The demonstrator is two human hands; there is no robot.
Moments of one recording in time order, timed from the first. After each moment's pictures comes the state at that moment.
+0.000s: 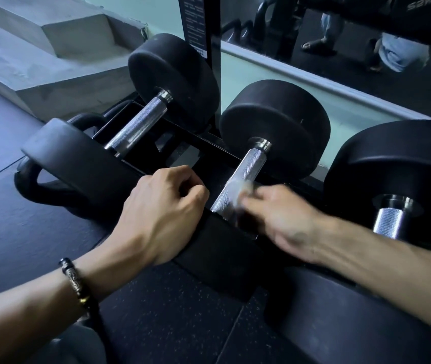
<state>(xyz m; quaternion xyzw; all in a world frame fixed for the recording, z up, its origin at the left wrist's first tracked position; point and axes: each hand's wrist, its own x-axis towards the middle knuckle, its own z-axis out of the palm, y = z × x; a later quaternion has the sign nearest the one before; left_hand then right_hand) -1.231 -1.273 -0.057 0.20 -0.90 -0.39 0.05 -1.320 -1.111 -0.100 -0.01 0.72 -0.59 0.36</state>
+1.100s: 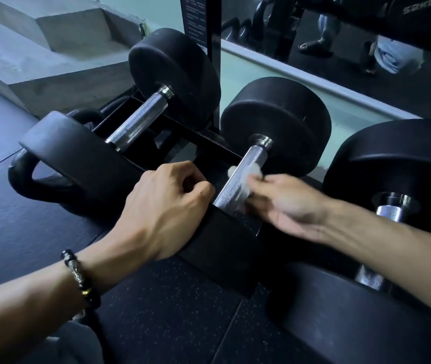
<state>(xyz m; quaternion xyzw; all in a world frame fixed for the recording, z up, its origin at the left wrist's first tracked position) -1.229 -1.274 -0.057 0.19 -0.89 -0.40 0.04 -1.340 -1.111 -0.095 0.04 0.64 -0.65 0.40</state>
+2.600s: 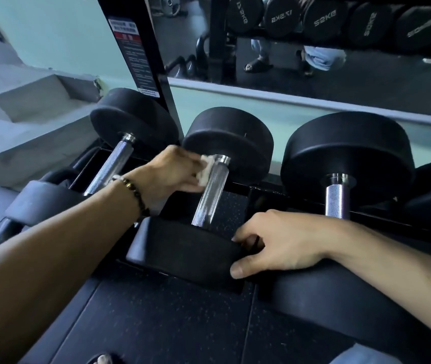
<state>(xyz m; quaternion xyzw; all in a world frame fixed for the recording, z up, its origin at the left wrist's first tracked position) -1.345 -1.279 -0.060 0.12 -0.78 -0.59 -0.14 -1.281 -1.067 -0.032 -0.29 0.87 -0.13 0.37</state>
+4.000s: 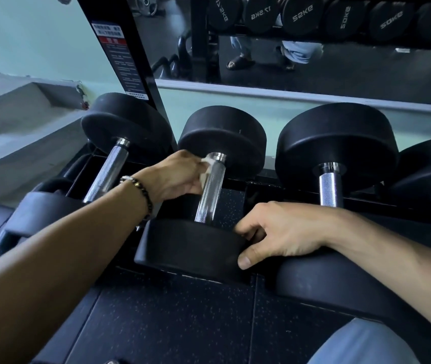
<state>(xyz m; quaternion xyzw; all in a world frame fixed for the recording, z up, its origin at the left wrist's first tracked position) -1.354 -1.274 -0.064 0.08 -0.74 -0.62 -0.24 -1.277 -1.068 -0.034 -0.28 0.84 -0.25 0.38</state>
